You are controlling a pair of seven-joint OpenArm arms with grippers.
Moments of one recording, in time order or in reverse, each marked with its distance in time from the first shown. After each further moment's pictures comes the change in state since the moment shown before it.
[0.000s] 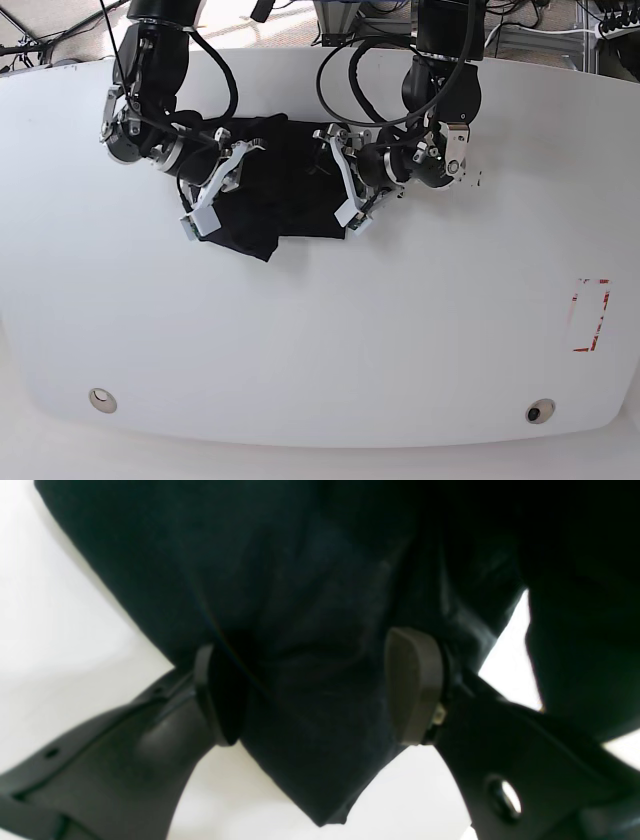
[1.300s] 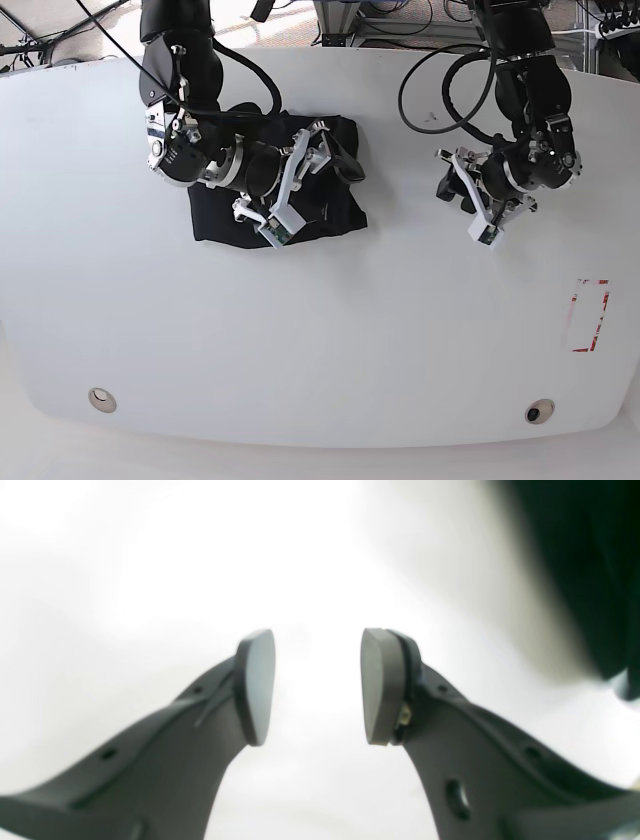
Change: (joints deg) left arm 1.0 -11.9 -21.9 11.4 1.9 -9.2 5.0; right arm 4.7 2.4 -21.0 4.7 -11.9 0.0 5.1
